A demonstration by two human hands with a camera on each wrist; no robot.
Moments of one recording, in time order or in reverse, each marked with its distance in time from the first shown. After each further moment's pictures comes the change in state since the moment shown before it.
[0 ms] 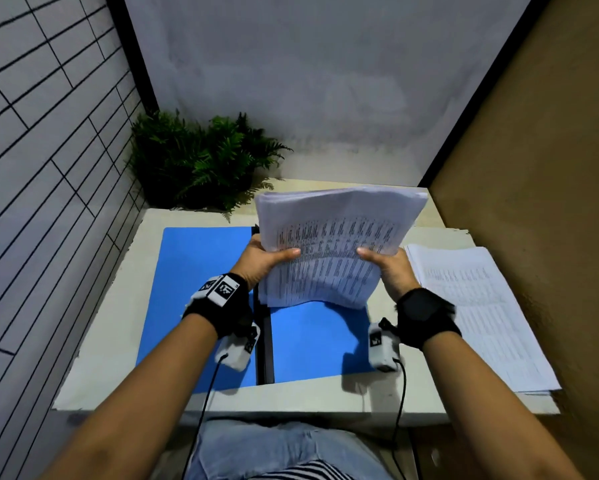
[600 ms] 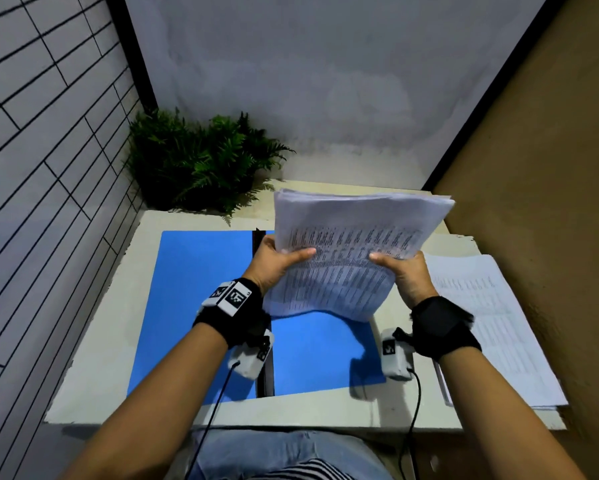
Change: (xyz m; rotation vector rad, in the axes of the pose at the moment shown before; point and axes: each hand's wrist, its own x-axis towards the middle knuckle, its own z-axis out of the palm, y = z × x) left_hand 0.016 0.000 0.007 -0.080 -0.019 0.054; right_hand 0.009 -0.008 -0.013 -0.027 0.016 -0.107
